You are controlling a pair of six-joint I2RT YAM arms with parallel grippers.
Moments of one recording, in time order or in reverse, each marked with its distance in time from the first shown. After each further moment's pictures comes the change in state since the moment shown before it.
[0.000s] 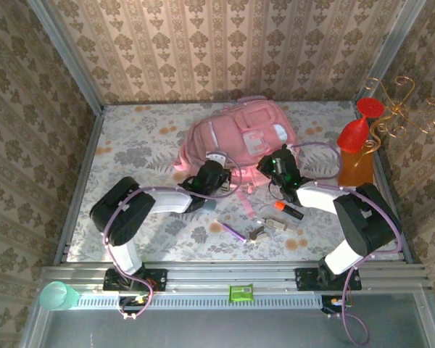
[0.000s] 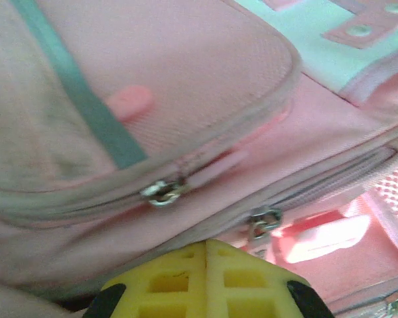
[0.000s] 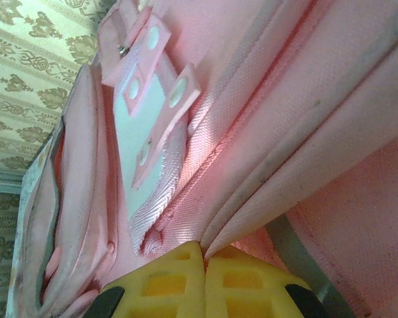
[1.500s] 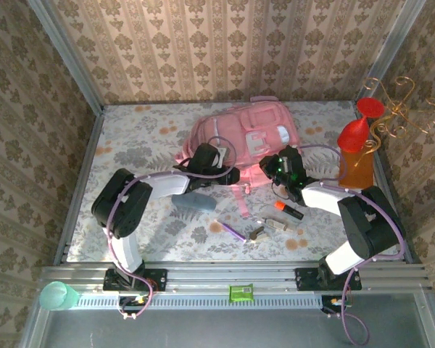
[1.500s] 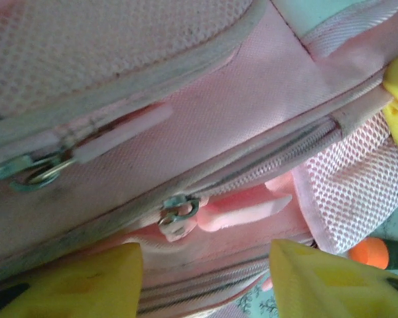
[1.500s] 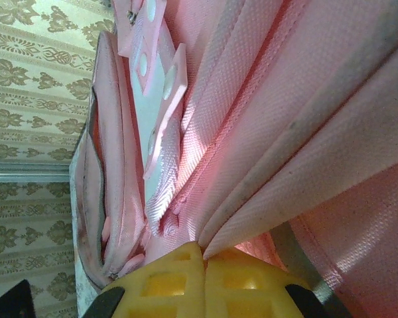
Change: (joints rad) left arm 0.117 0.086 0.205 -0.317 0.536 -0.170; right arm -0.043 -0.022 -0.019 0.014 -0.184 0.156
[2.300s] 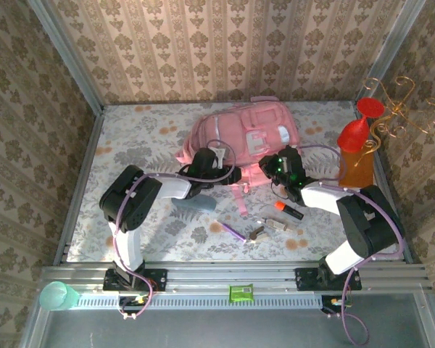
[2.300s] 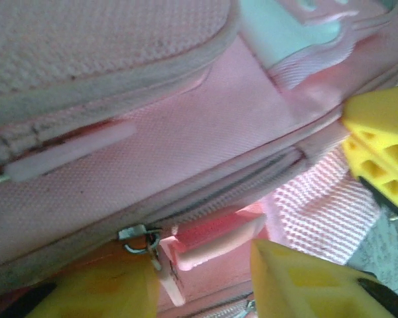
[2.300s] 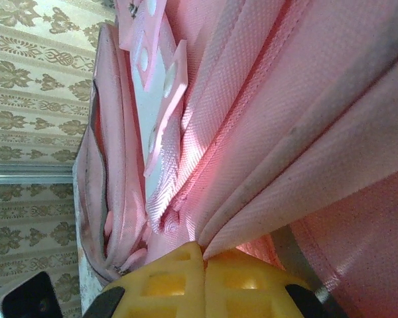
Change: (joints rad) left arm 0.012 0.060 -0.129 0.402 0.071 -0.125; right arm 0.003 0.022 0.000 0.023 0.000 0.012
